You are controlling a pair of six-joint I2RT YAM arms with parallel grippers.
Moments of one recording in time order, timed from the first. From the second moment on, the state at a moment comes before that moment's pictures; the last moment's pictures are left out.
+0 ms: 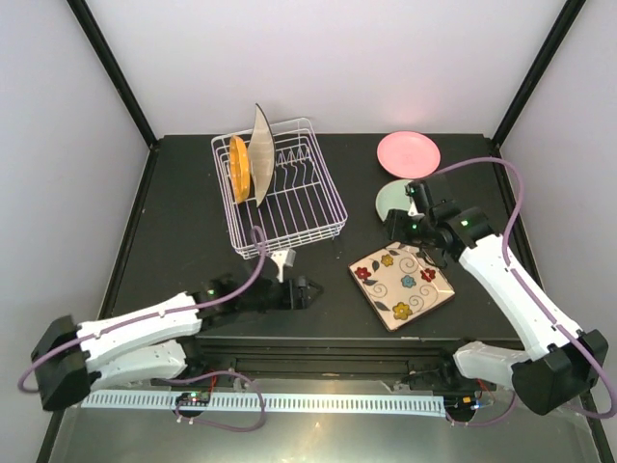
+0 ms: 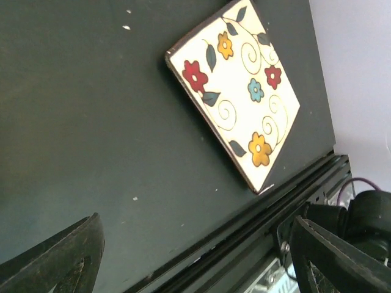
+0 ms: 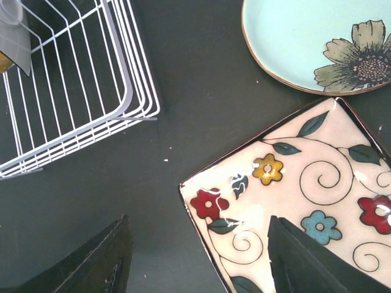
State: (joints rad) left arm -0.91 0.92 0.56 -0.27 0.14 -0.93; right arm 0.48 1.19 1.17 -0.93 -0.02 0.58
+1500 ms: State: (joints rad) left arm -1.03 1.87 0.67 0.71 -0.01 -1.44; right arm -0.27 1.01 0.77 -0.95 -0.46 0.42
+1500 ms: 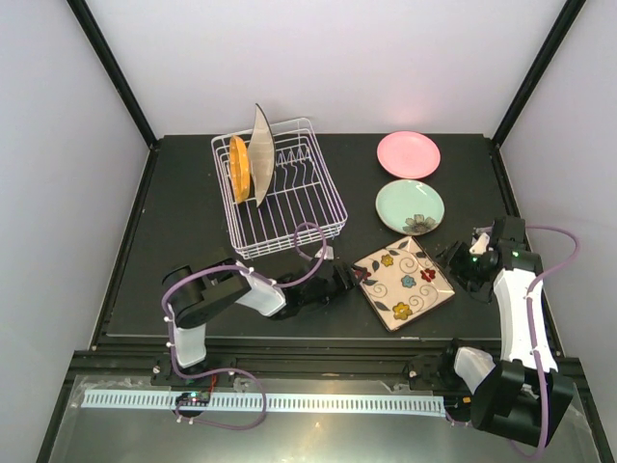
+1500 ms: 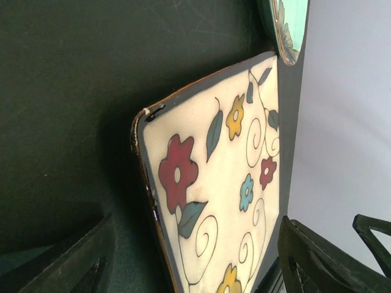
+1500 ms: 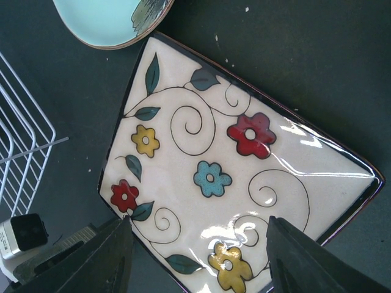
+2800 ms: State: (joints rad) left arm -0.99 2.04 0.78 0.89 -0.01 -1.40; right arm -0.27 0.98 0.76 -0.95 -0.48 0.42
